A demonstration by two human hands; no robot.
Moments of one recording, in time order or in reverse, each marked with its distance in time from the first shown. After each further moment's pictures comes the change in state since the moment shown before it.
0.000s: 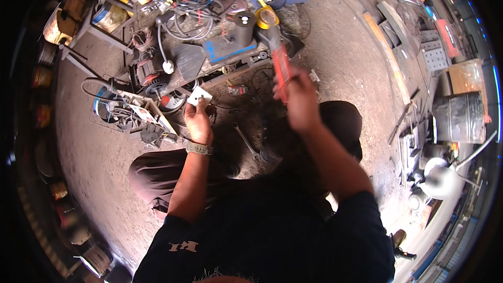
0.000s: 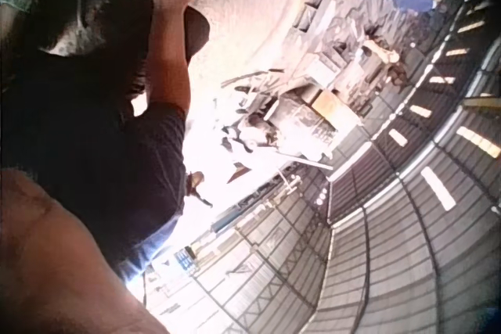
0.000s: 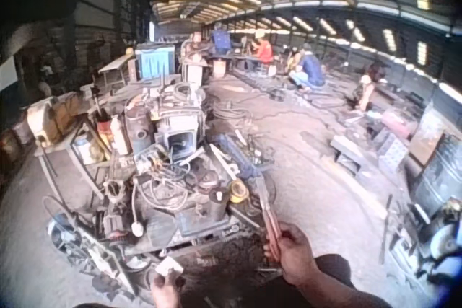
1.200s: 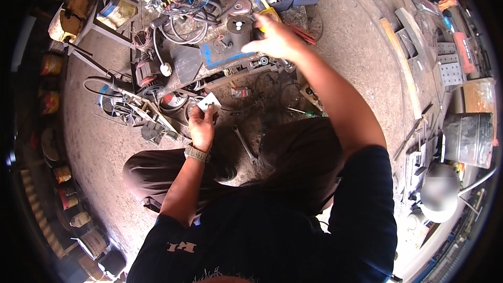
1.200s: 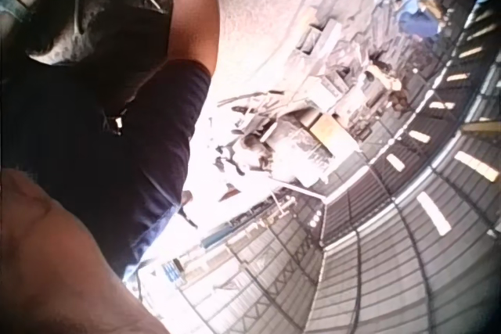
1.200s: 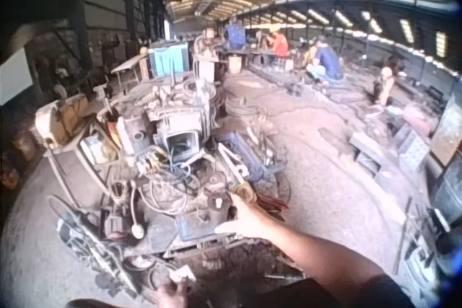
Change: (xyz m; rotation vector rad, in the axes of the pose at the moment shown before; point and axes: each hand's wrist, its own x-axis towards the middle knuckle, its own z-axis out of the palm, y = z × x) left_hand -0.010 -0.020 0.010 0.261 -0.113 0.063; right_hand 0.193 -0.029 0.027 -0.887 -0.517 -0.197
